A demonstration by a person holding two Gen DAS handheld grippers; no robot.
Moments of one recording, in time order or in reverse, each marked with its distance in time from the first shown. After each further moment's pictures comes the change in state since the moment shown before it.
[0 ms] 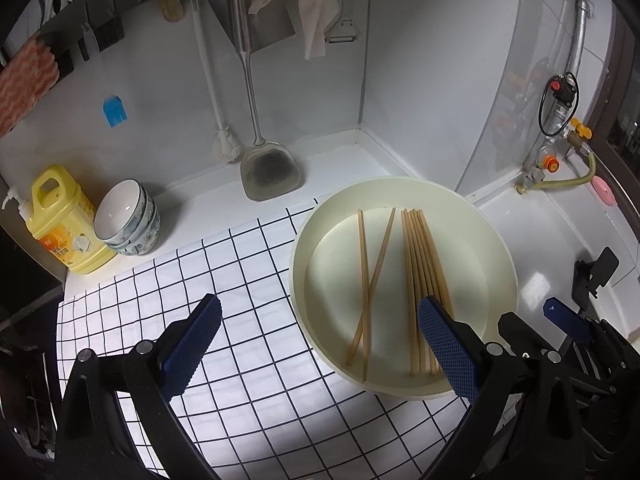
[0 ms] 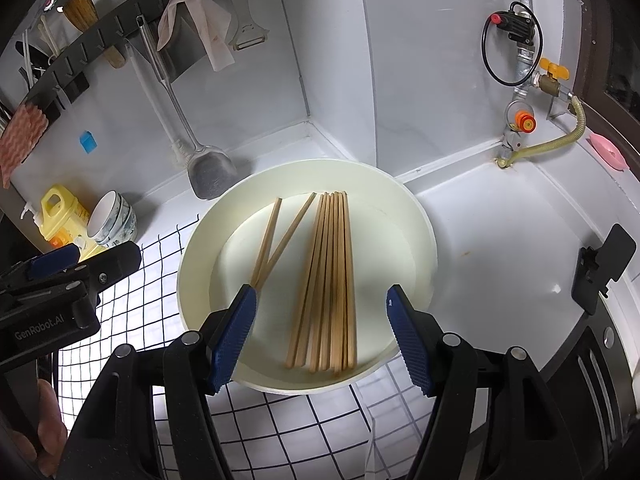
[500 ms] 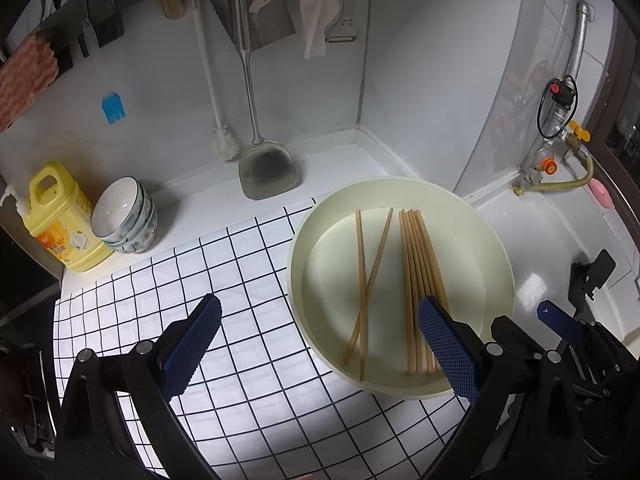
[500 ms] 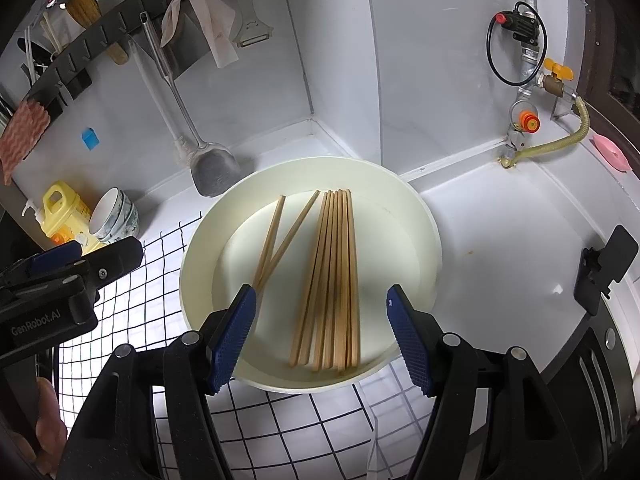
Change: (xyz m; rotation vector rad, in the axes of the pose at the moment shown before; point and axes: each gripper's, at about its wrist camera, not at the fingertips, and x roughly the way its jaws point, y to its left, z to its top) left arm 0.000 0.000 -0.001 -0.009 0.003 -0.011; right arm 0.004 0.000 0.002 -0.015 0.010 0.012
